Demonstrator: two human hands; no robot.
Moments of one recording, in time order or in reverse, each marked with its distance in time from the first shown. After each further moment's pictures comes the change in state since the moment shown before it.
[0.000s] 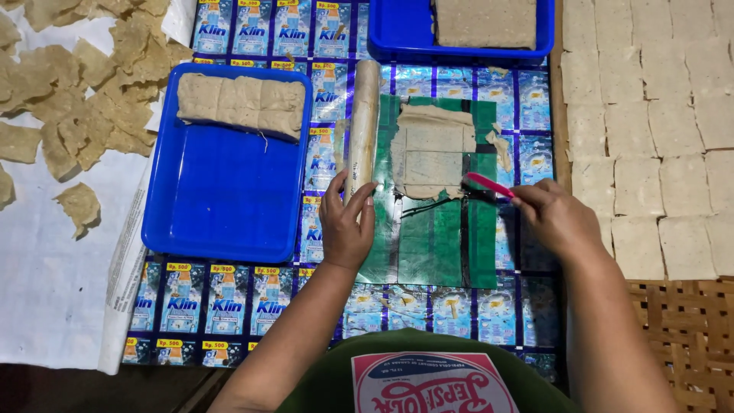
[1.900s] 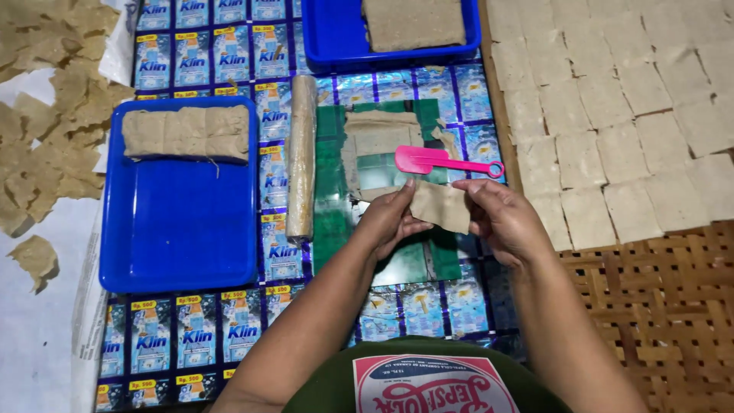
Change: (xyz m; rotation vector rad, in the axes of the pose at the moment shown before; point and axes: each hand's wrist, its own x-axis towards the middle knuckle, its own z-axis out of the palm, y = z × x) left_hand 0.004 0.049 0.127 -1.302 -0.688 -1.085; right_hand -0.044 -0.035 -0.006 1.588 0.003 0.222
